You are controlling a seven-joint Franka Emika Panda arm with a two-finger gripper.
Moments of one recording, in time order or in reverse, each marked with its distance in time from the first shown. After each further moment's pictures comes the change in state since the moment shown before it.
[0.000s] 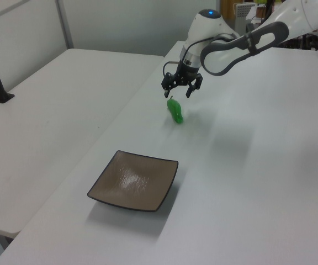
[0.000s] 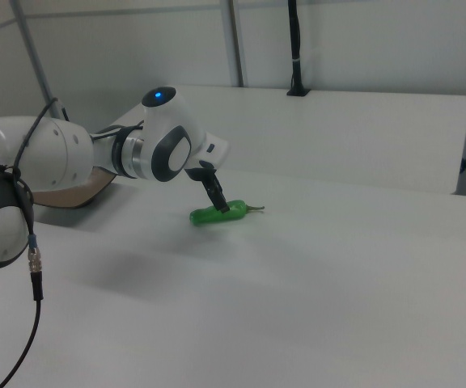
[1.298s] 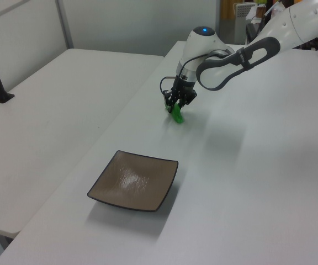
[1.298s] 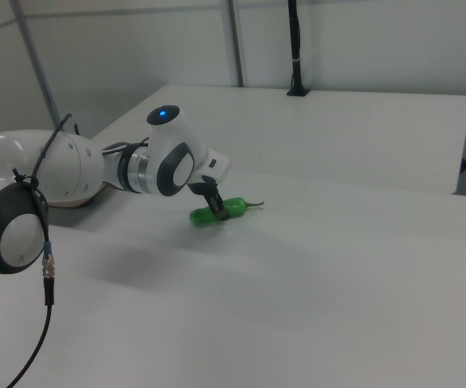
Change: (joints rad) arm 0.007 0.092 0.007 0.040 -0.014 0.035 0.004
